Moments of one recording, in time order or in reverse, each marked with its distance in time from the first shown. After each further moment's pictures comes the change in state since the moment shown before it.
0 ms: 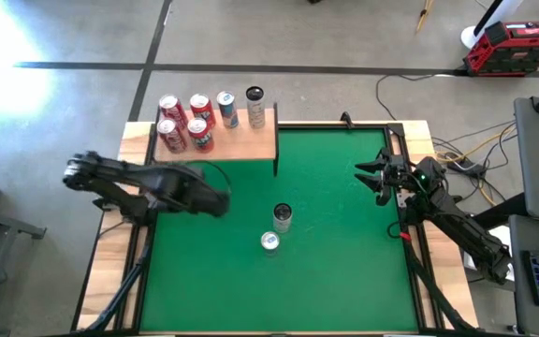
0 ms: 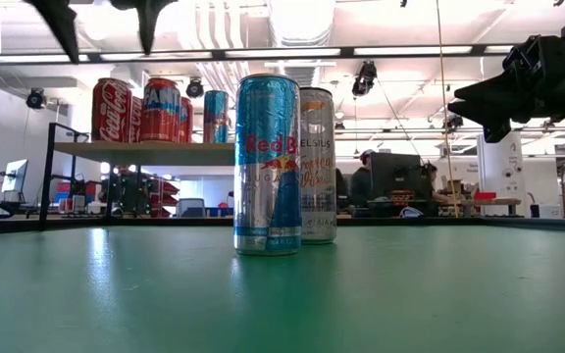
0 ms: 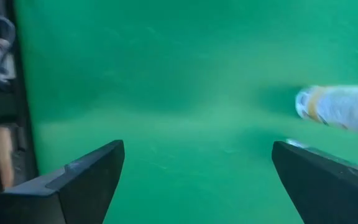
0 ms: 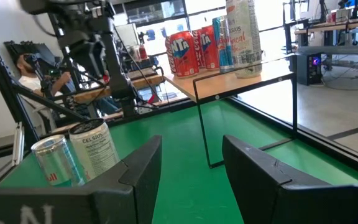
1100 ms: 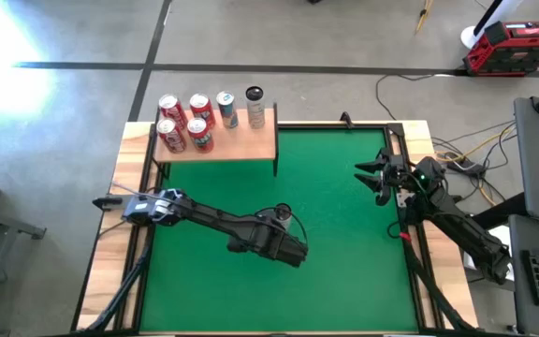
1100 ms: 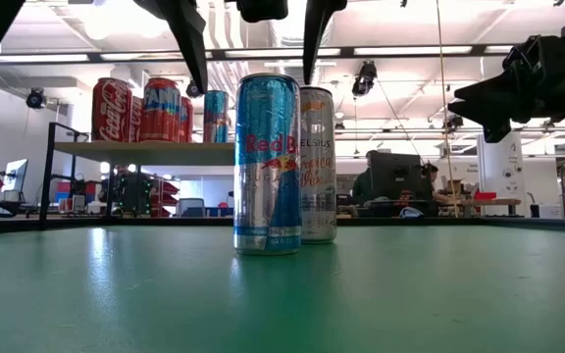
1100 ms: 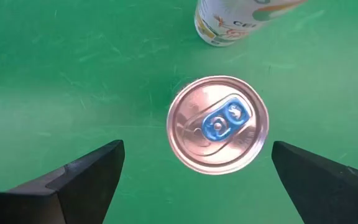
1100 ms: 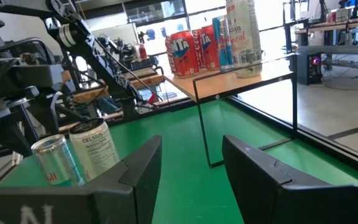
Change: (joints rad) left arm -0.113 0.820 0.806 -0.033 0.058 -0.012; right arm 0.000 0.000 0.000 -0.001 0.000 0.000
